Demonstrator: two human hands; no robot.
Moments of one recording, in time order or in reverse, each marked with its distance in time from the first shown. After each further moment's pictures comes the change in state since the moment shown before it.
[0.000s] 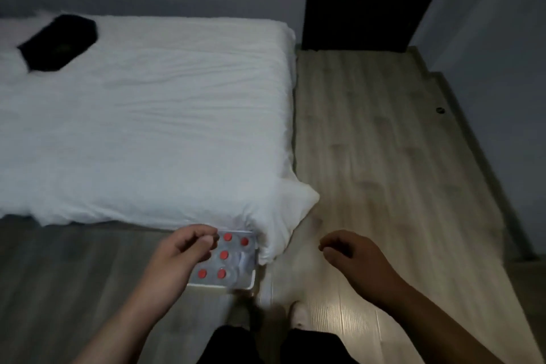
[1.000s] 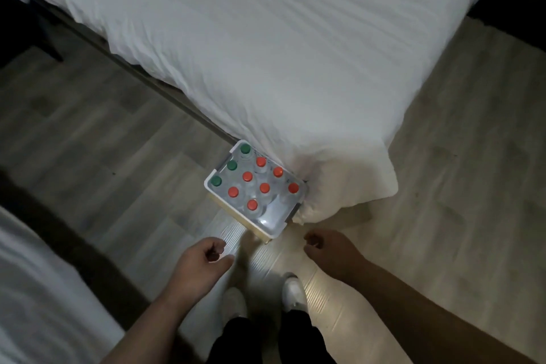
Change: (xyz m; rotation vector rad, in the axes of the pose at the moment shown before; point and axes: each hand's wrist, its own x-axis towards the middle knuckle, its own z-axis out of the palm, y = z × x) left_hand -0.001 -0.331 0.021 0.067 0.332 -0.378; right_hand 0.167 0.170 0.207 -0.699 -0.571 -0.133
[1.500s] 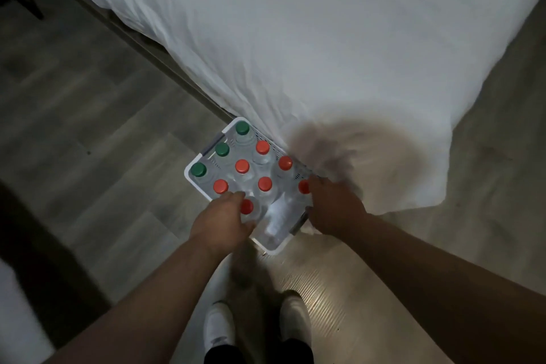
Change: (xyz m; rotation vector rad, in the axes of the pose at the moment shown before) left_hand 0.188 -0.045 0.093 0.591 0.007 0.212; right_hand 0.198 0.056 0.035 -0.467 0.134 -0.281
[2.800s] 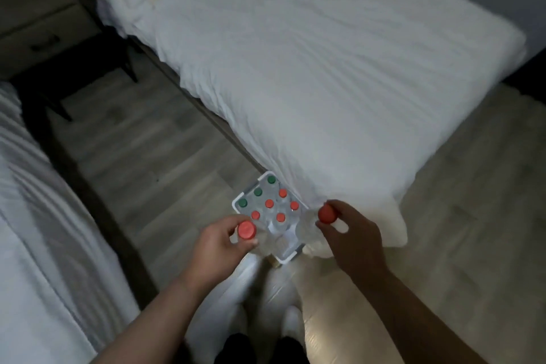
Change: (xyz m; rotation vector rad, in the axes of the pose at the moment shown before) left_hand -0.223 0.122 -0.240 -0.500 0.300 -0.047; right_hand -0.190 -0.139 -0.260 0.546 0.493 0.064
